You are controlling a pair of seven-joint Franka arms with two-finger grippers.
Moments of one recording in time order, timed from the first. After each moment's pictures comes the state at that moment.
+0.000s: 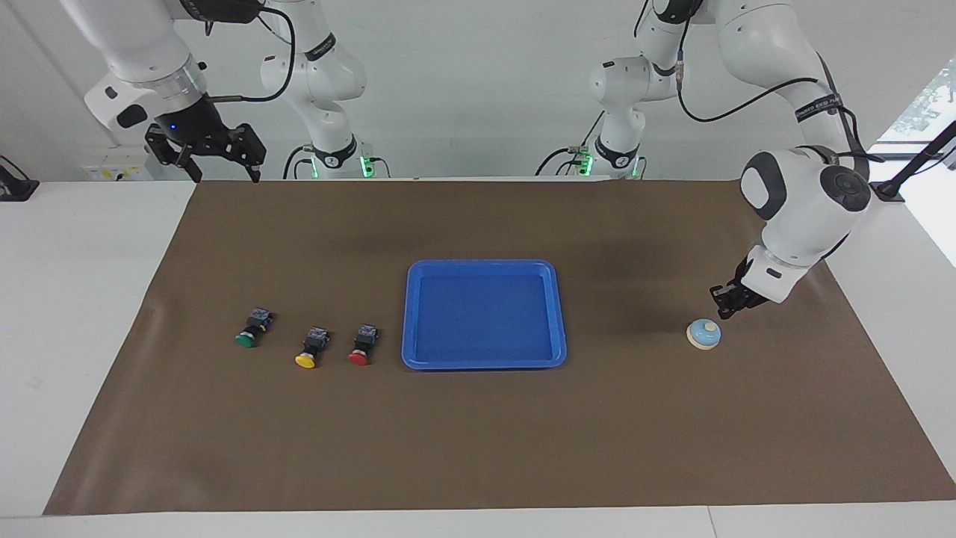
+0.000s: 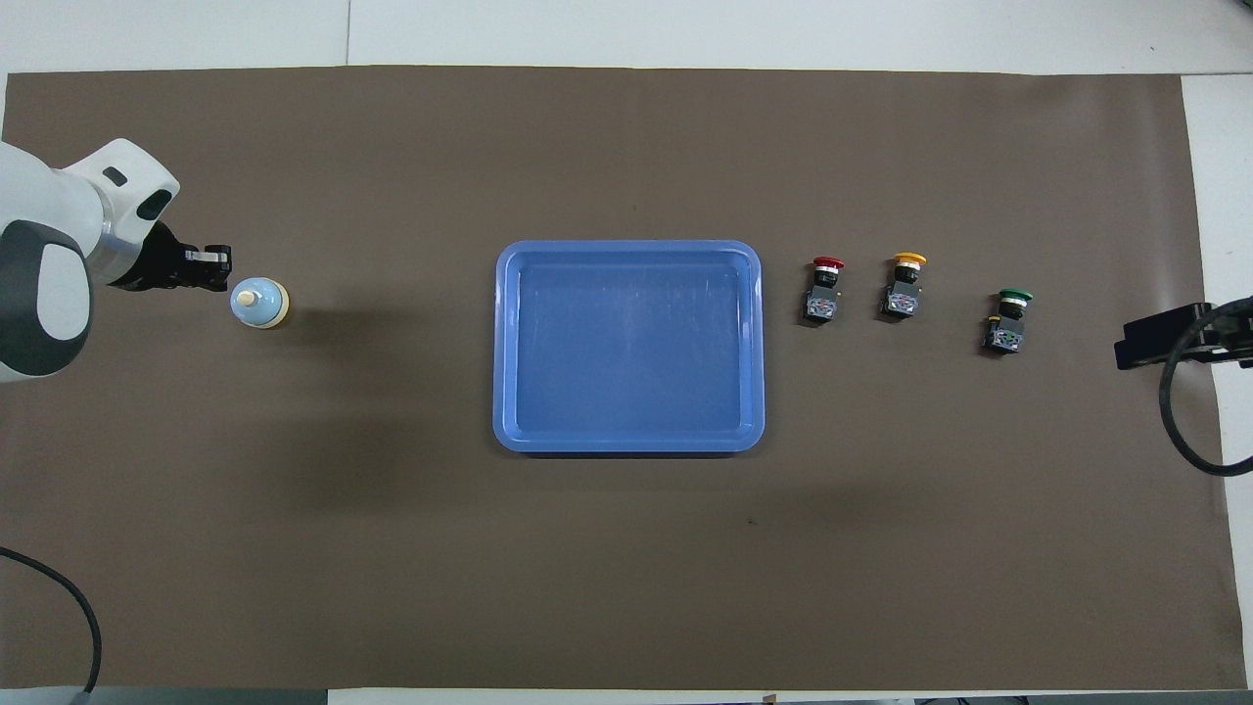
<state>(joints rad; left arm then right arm) 0.05 0.25 -0.04 -1.85 -0.02 2.13 0.01 -0.04 -0.09 0.01 -1.63 -0.01 1.46 -0.02</state>
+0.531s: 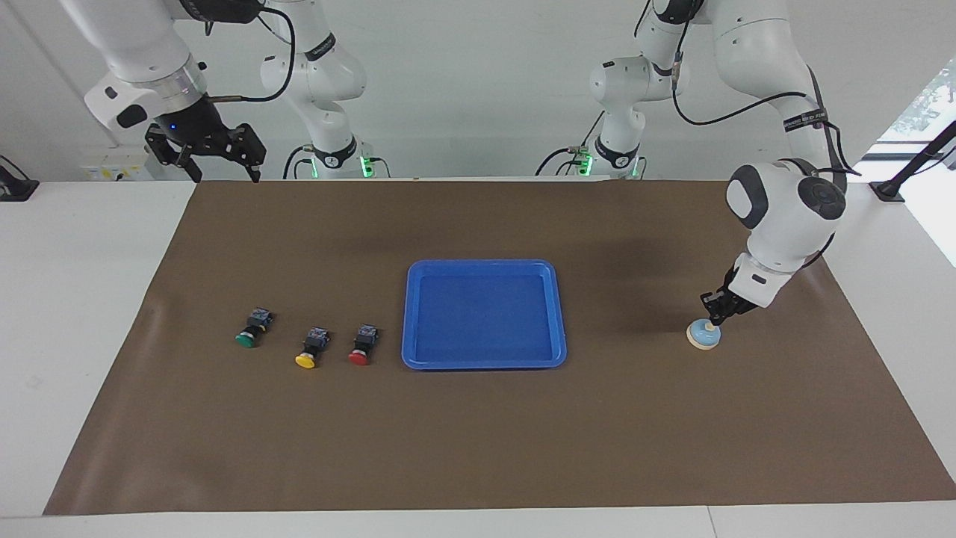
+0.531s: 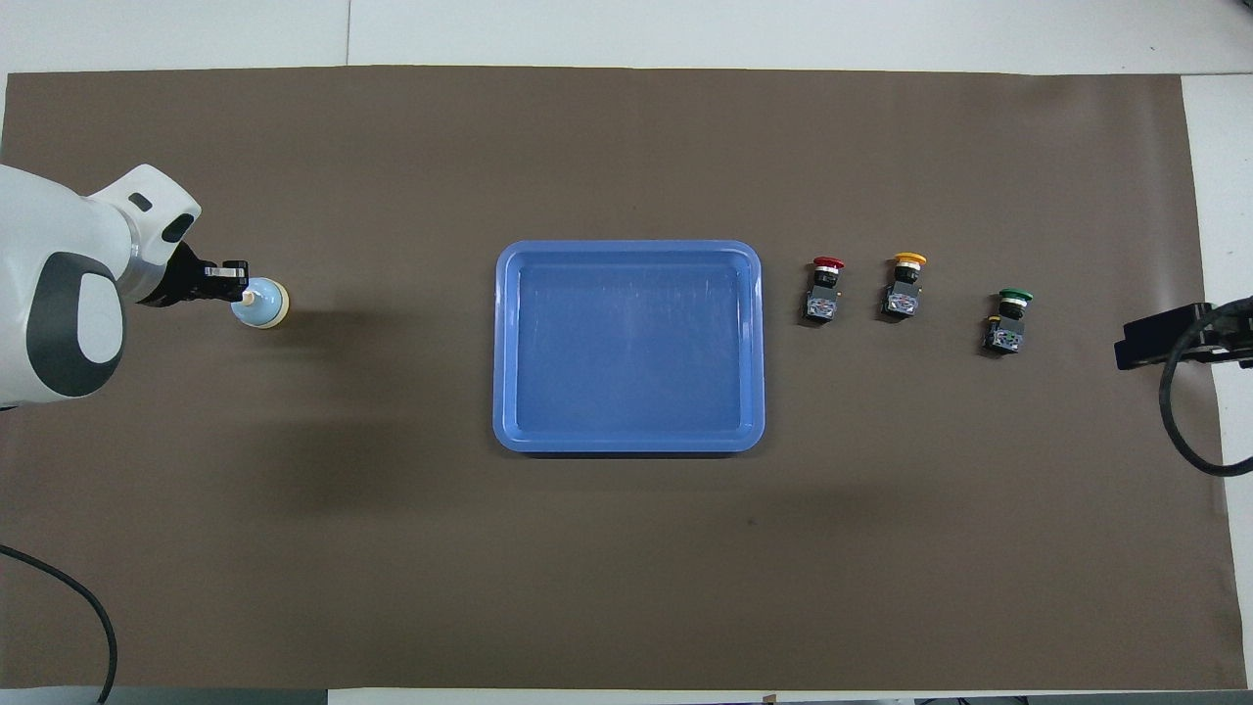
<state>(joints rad) 0.05 0.25 -0.04 -1.95 -0.02 2.24 0.01 -0.04 -0.09 0.01 -1.63 -0.01 1.46 -0.02</state>
